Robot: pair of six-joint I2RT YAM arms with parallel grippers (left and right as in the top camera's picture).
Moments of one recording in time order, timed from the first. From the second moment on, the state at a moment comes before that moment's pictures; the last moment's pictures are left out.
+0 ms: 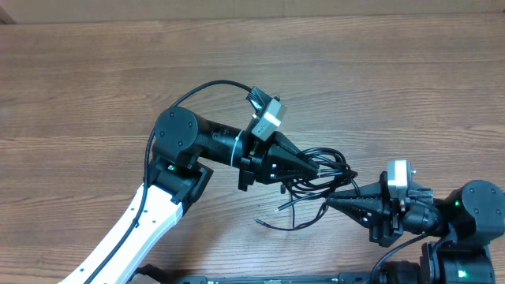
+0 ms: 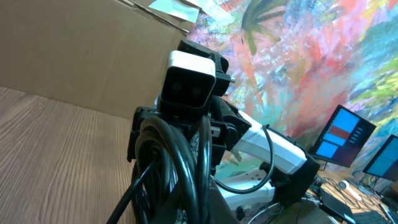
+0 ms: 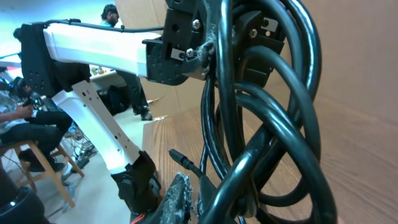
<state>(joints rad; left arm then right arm) -0.53 1.26 0.98 0.62 1.37 -0.80 -0.04 0.54 0.67 -0.20 -1.40 0.13</state>
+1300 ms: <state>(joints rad) -0.23 1.26 0.98 0.63 1.43 -0.91 -0.04 0.54 0.67 -0.71 -0.80 0.28</state>
